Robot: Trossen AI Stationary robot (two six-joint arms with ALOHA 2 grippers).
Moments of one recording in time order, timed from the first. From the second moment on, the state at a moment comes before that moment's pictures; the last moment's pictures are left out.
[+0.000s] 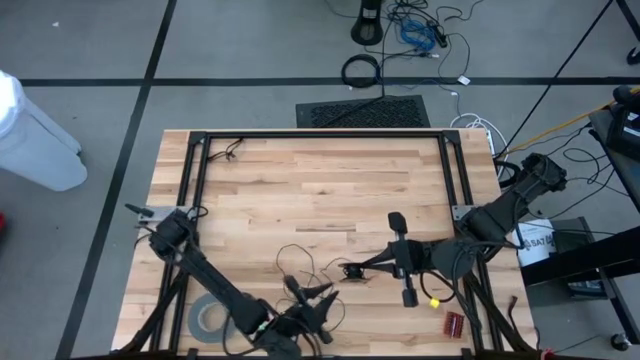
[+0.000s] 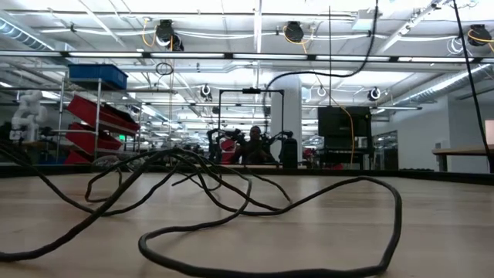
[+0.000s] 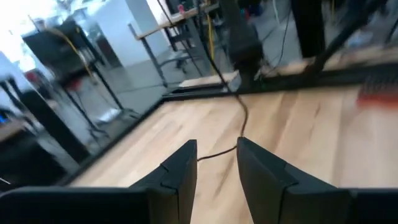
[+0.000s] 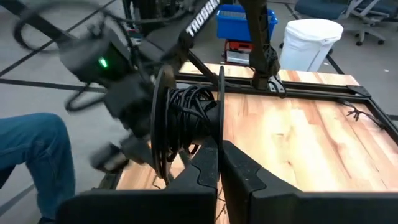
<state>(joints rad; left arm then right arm) -0.72 2.10 1.51 0.17 -1.32 -0.06 0.65 1.31 1.35 -0.46 0.52 0.23</state>
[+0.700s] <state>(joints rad) -0.54 2.10 1.51 -0.13 -0.99 -0.07 0.70 1.29 1.35 -0.47 0.52 0.19</state>
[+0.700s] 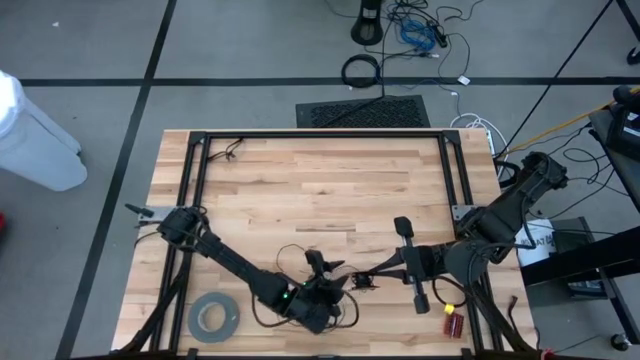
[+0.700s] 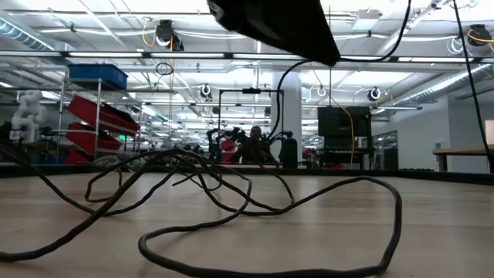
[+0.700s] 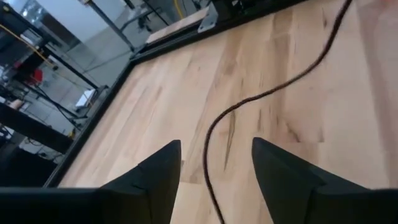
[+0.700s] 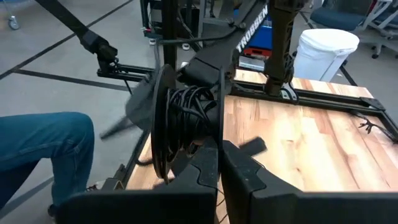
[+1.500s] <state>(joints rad) -0.54 2.10 1.51 -0.17 -0.96 -0.08 0.70 1.28 1.35 -0.48 0.52 0.19</state>
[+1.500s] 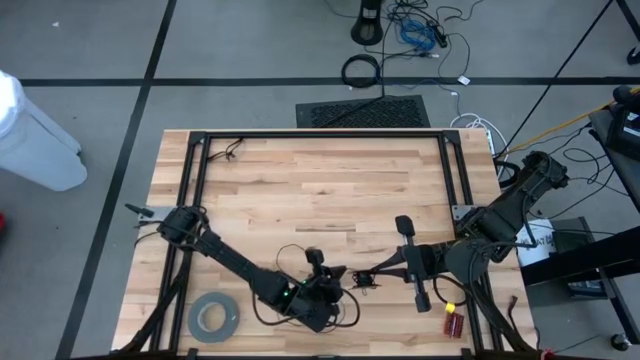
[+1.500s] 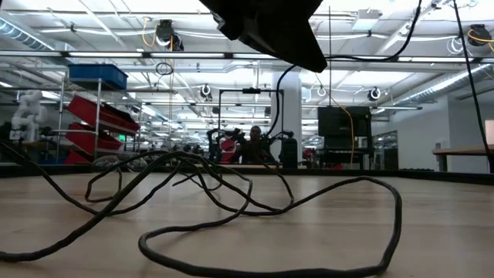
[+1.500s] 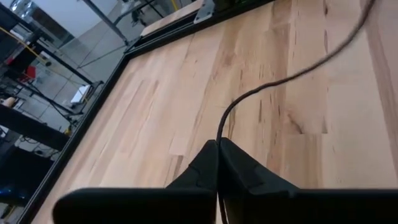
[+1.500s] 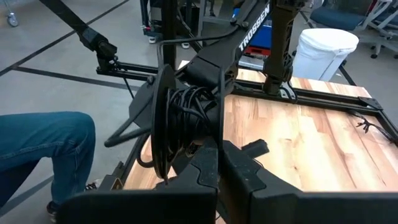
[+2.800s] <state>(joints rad) -0.67 1.59 1.51 -1.21 -1.06 -1.09 0.67 1.42 1.35 -0.63 0.59 0.38</state>
